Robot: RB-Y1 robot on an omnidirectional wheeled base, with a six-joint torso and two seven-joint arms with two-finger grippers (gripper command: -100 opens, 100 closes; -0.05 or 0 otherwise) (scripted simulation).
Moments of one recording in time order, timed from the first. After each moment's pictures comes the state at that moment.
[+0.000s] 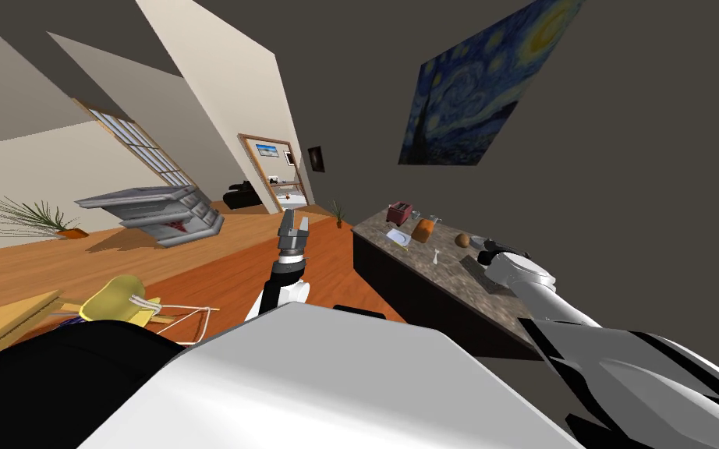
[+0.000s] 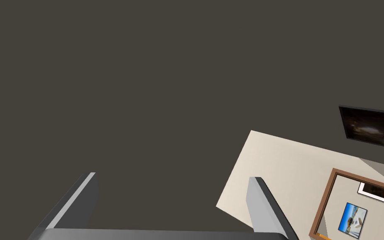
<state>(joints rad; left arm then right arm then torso) 0.49 0.02 -0.04 -2.33 0.00 -0.52 -0.14 -0.49 -0.94 0.10 -0.69 0.79 0.39 -0.10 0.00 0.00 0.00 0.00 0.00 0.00</state>
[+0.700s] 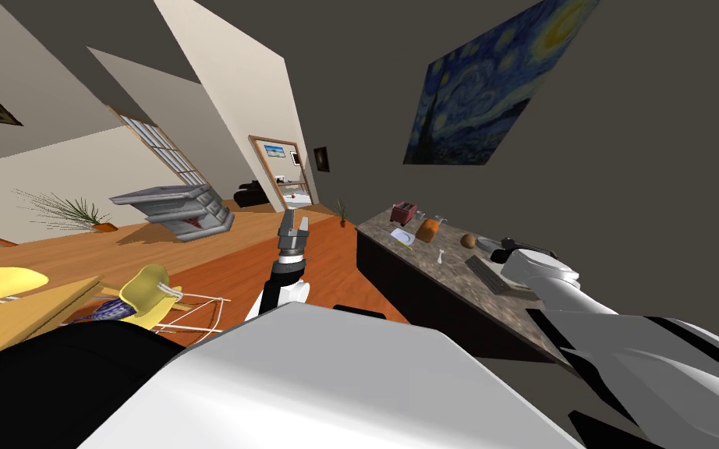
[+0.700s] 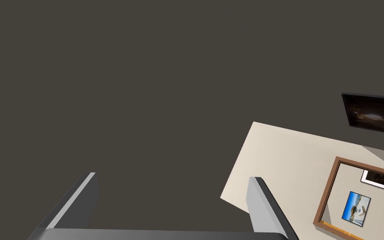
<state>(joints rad) 0.49 0.02 -0.04 -2.33 0.00 -0.52 -0.14 -0.60 -1.02 0.20 -0.52 0.78 0.37 -0.17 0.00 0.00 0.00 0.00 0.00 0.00</state>
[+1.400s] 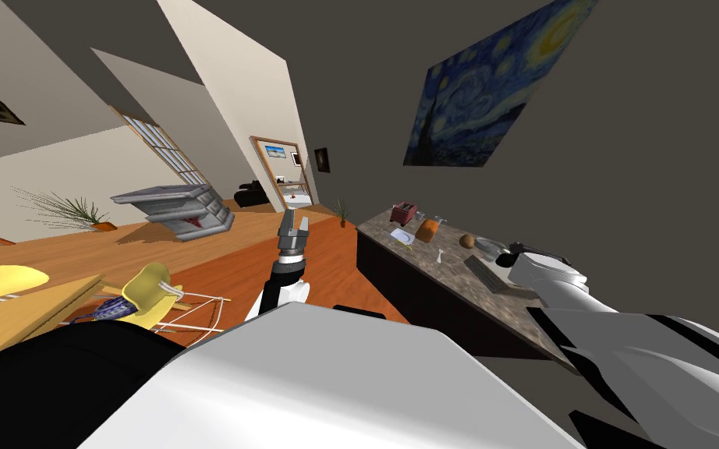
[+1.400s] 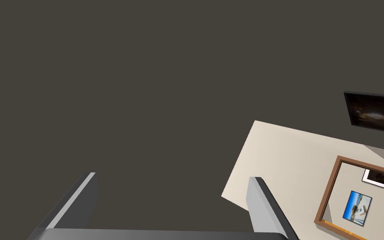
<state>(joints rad) 0.49 0.02 -0.04 -2.33 0.00 -0.52 -0.14 -0.61 -1.03 0.21 -0.44 0.82 0.36 -0.24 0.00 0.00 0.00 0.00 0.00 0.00</state>
